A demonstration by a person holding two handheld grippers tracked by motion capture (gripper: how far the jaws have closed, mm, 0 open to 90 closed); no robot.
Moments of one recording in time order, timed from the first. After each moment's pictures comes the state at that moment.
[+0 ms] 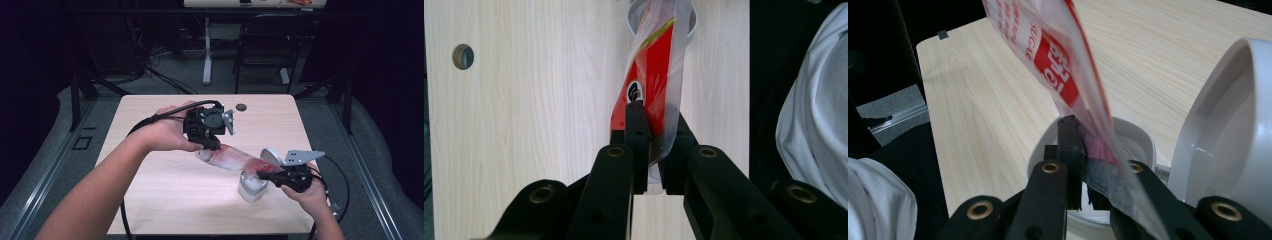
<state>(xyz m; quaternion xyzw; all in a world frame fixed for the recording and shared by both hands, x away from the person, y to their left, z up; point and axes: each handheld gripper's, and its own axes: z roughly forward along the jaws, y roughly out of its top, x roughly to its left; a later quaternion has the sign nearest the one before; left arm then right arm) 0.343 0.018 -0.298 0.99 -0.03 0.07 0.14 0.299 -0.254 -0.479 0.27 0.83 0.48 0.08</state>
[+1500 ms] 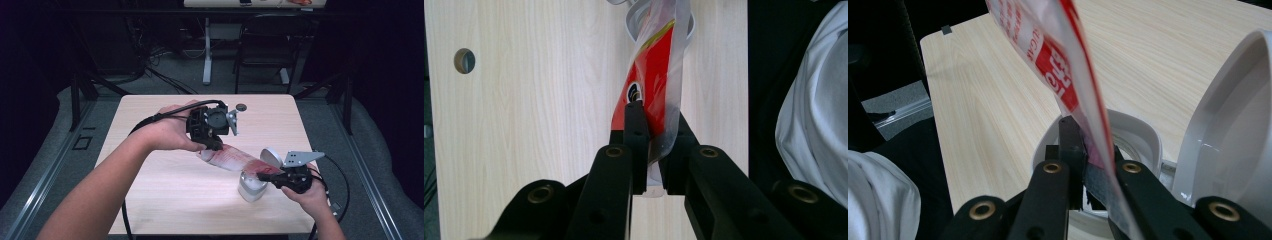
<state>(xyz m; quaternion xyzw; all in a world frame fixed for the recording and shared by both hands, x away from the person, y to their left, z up) 0.340 0.011 -0.294 0.99 -0.04 0.07 0.14 0.298 -0.254 -0.480 0.27 0.83 0.48 0.07</state>
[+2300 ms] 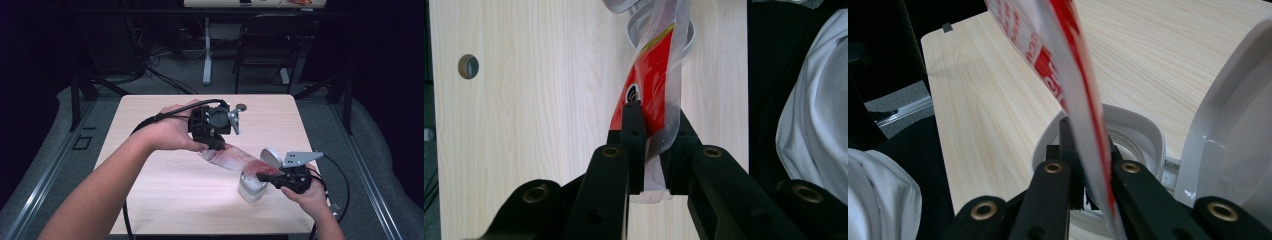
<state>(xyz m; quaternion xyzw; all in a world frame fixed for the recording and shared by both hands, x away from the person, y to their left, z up) 0.339 0.008 -0.292 0.99 -0.04 0.08 0.14 0.299 -0.254 -0.483 0.27 0.83 0.48 0.06</state>
